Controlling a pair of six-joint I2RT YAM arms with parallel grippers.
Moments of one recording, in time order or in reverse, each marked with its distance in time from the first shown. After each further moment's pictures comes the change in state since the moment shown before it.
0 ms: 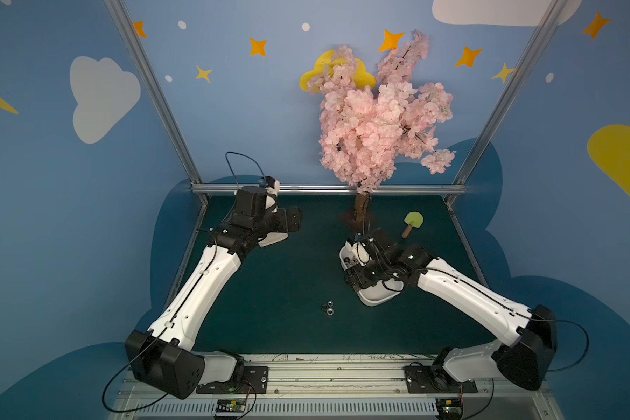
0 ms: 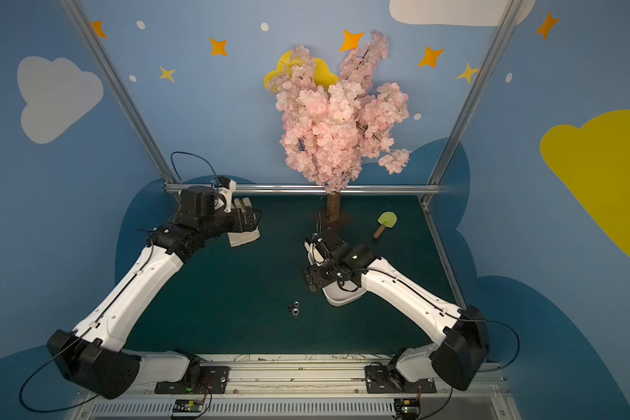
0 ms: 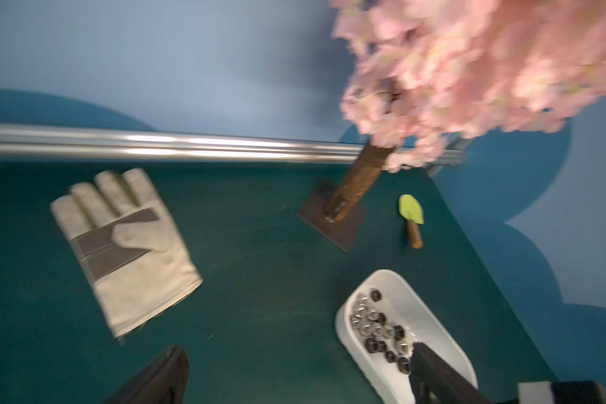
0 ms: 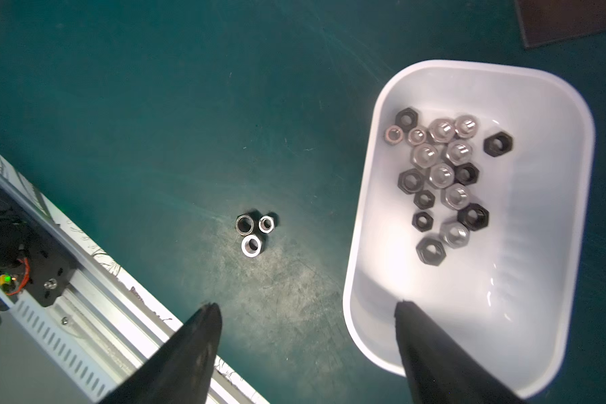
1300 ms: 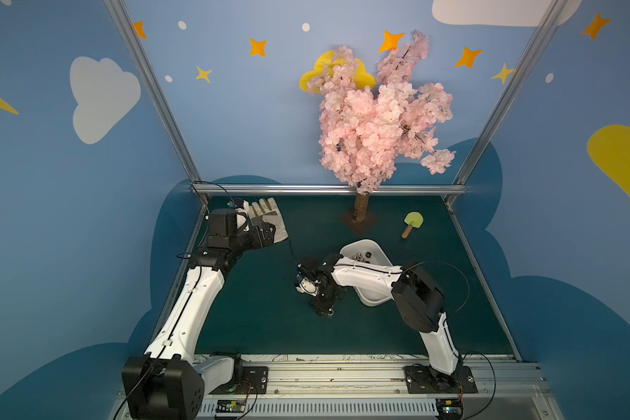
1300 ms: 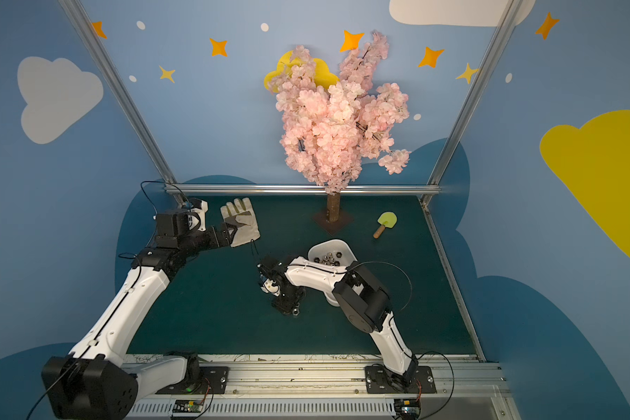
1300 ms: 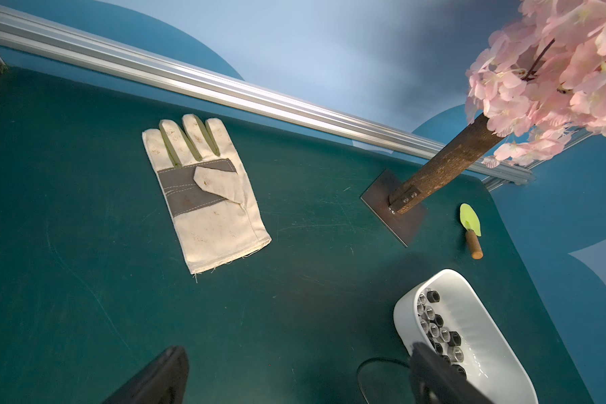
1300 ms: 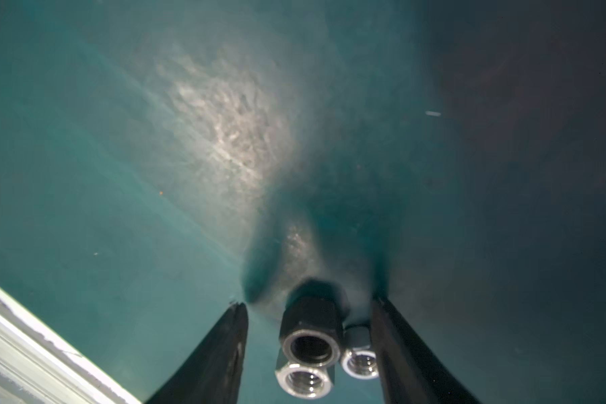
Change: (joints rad) left arm 0.184 -0.091 -0.228 0.102 0.108 -0.005; right arm 0.209 0.643 0.296 -0.116 -0.053 -0.278
